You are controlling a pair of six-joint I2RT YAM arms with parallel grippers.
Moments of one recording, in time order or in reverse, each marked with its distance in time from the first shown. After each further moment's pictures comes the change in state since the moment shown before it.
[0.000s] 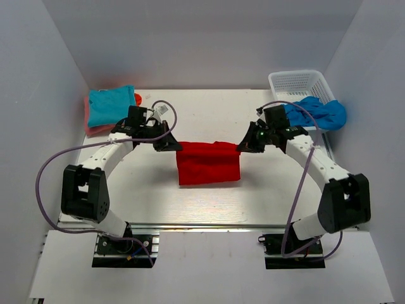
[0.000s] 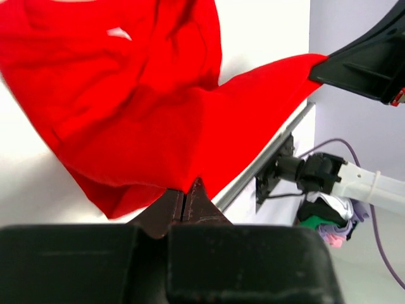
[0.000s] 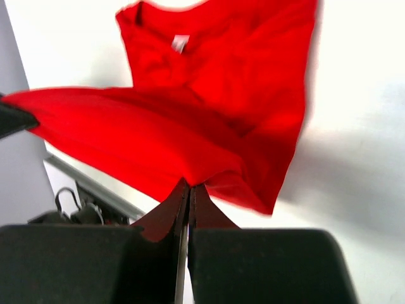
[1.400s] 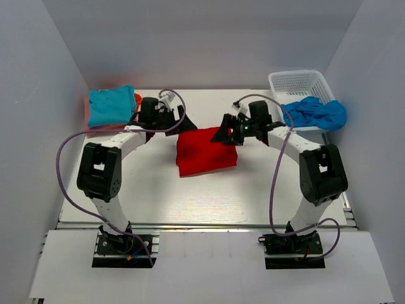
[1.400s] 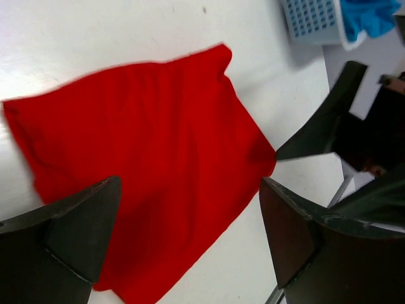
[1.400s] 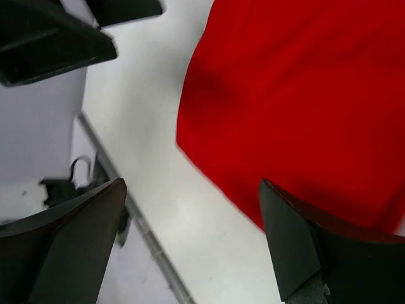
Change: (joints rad) left arm -0.039 0.253 0.127 0.426 -0.170 -0.058; right arm 0.016 0.318 0.126 0.392 -0.304 -0.109
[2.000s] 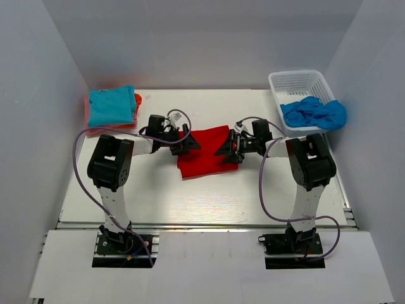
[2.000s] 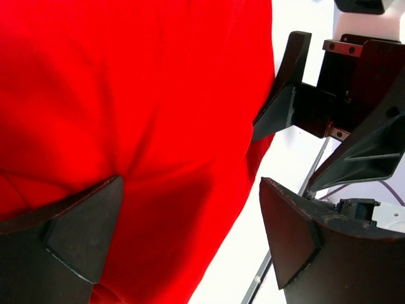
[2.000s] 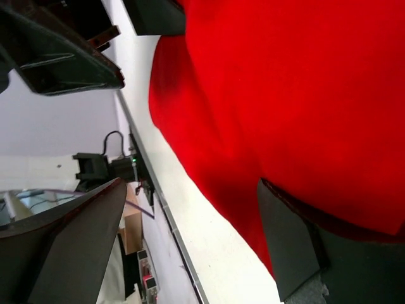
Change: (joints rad) left arm -0.035 0.186 -0.153 0.156 0.150 -0.070; right arm -0.046 0.215 -0.227 0.303 -0.226 0.161
